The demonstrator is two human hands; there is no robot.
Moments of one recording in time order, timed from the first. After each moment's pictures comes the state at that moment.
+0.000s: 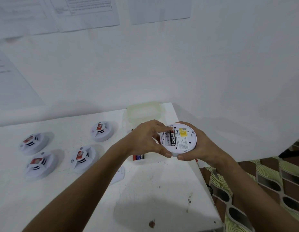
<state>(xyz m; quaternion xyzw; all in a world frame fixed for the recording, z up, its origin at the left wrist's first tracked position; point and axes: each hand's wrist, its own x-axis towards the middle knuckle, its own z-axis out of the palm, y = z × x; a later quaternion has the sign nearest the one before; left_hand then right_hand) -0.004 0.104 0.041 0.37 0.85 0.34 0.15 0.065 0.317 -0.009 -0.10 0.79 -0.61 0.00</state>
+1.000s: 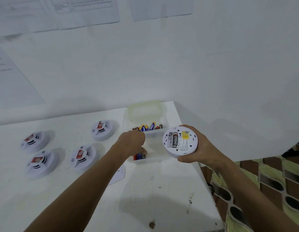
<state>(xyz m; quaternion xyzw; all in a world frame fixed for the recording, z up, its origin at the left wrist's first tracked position) -0.046 0.086 -0.012 0.24 0.96 -0.06 0.16 0.063 0.321 -0.031 -0.07 0.78 -0.63 0.01</state>
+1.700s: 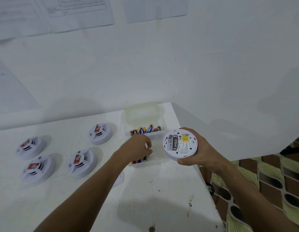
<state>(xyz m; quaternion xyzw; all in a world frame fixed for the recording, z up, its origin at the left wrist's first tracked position) -0.040 0.101 -0.020 0.23 0.95 0.11 0.16 0.064 0.326 -0.035 -0.06 0.78 -0.63 0.01</state>
